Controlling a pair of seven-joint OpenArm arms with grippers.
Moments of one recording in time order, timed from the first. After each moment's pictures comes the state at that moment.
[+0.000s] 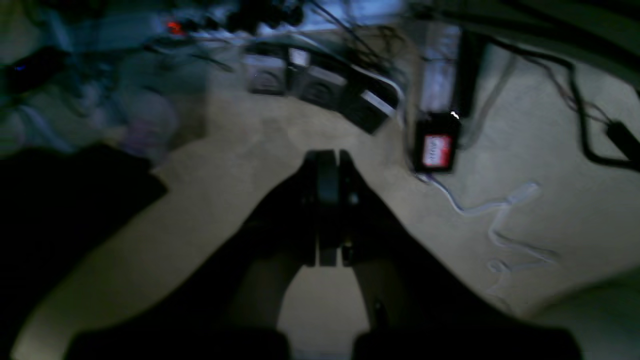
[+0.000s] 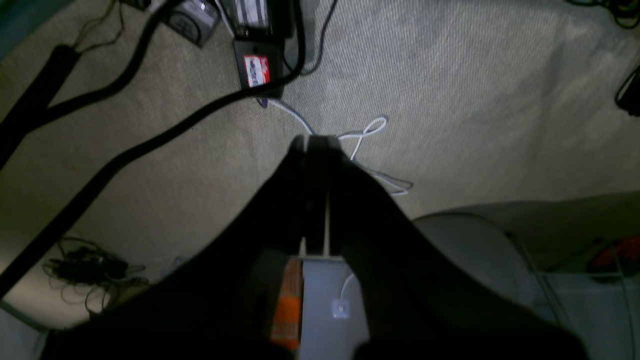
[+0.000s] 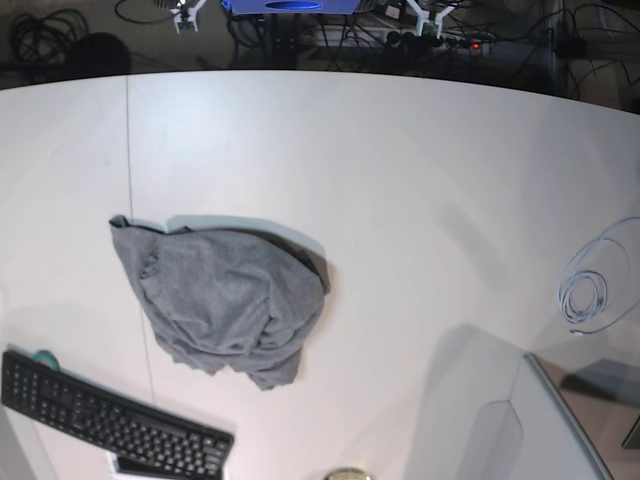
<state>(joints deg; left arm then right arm) 20.4 -7.3 1.8 29.0 0.5 -1.1 -1.0 -11.0 -0.1 -0.5 11.2 -2.0 0.4 -6.5</state>
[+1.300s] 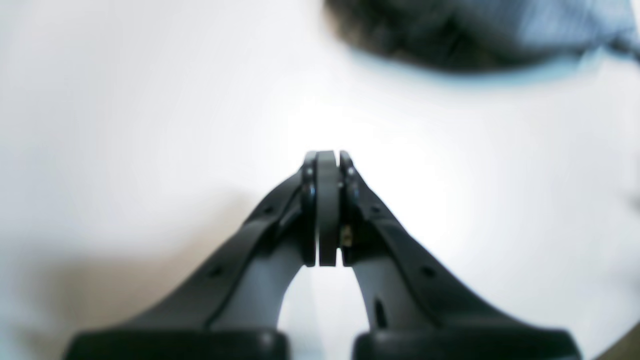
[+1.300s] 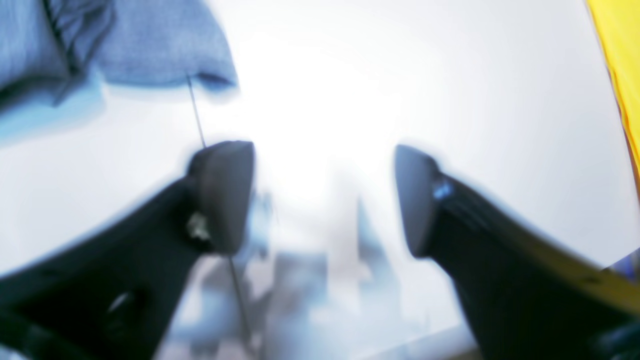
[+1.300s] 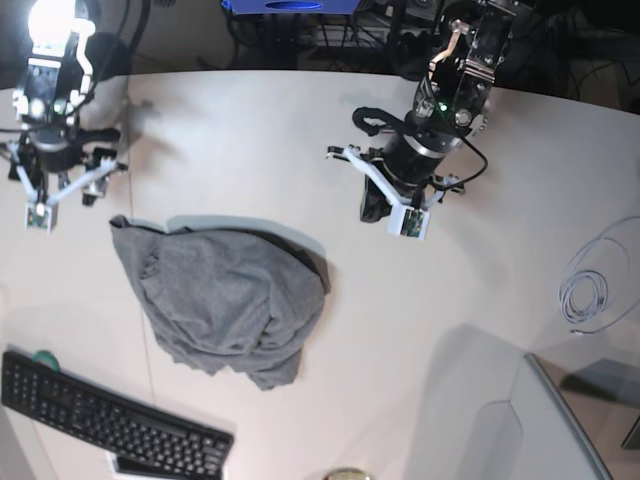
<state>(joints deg) 14.0 -10.3 14.3 92.9 -13.1 -1.2 23.5 -16.7 3.1 17.5 96.5 -1.6 1.5 -37.0</state>
